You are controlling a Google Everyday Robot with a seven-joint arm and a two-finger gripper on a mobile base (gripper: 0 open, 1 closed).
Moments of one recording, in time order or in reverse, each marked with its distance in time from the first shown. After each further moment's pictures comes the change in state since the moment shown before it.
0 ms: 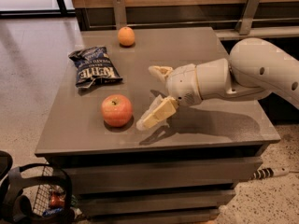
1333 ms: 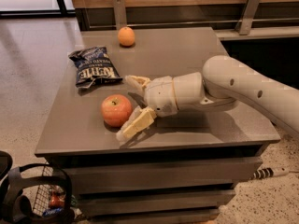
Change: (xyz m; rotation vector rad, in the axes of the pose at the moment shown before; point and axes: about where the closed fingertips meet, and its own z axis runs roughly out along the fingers) arm -0.004 0.022 0.059 -0.107 -0.124 -0.036
